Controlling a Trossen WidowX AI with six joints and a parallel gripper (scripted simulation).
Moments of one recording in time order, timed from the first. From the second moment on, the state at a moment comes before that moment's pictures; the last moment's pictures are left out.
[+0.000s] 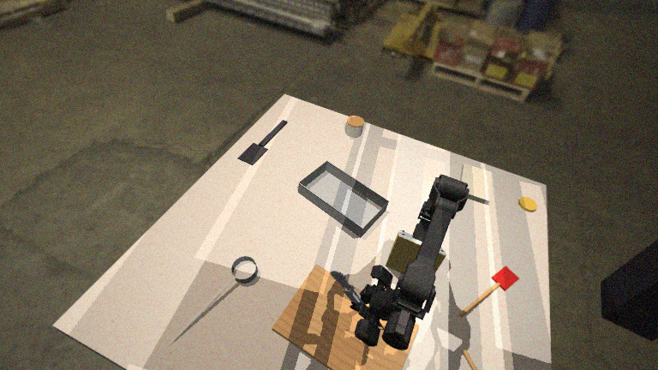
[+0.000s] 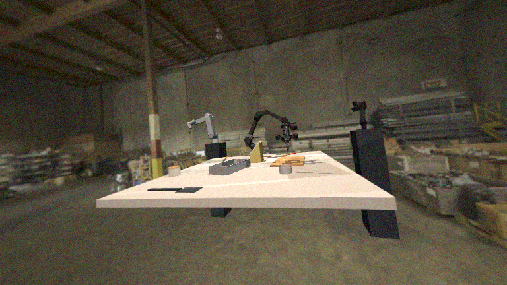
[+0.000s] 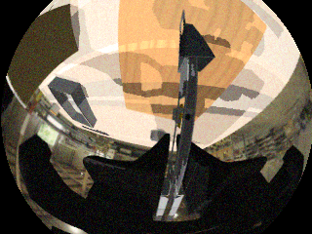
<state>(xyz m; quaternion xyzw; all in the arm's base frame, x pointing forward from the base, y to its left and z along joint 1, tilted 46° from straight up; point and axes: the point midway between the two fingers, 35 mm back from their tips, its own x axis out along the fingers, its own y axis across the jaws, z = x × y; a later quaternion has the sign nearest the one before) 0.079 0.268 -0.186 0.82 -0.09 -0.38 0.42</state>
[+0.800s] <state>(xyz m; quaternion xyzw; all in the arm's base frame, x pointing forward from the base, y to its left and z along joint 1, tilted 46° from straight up) 0.093 0.283 -0.171 0.65 -0.19 -0.65 0.35</state>
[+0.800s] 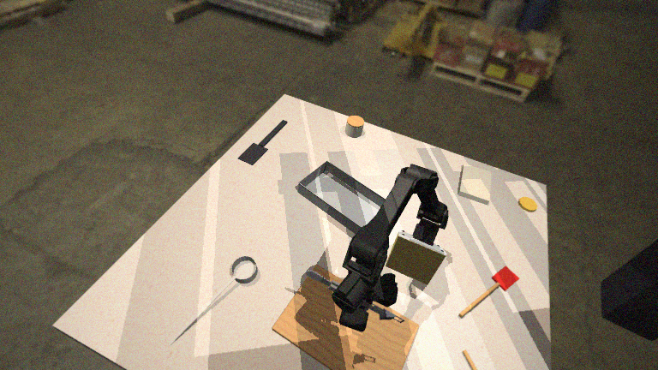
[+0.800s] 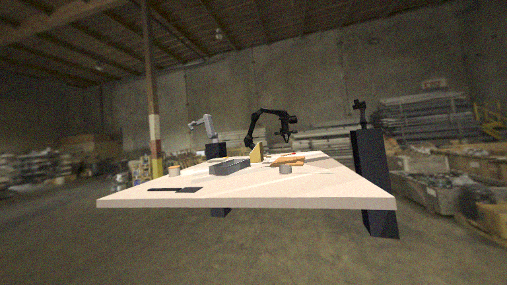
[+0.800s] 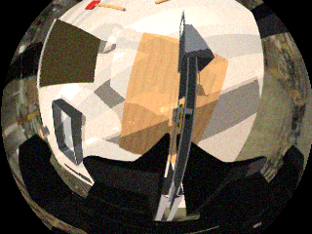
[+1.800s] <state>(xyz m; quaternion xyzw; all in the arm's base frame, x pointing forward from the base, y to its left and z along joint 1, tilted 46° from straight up) 0.097 0.258 -0.203 0.65 -0.19 -0.65 0.35</state>
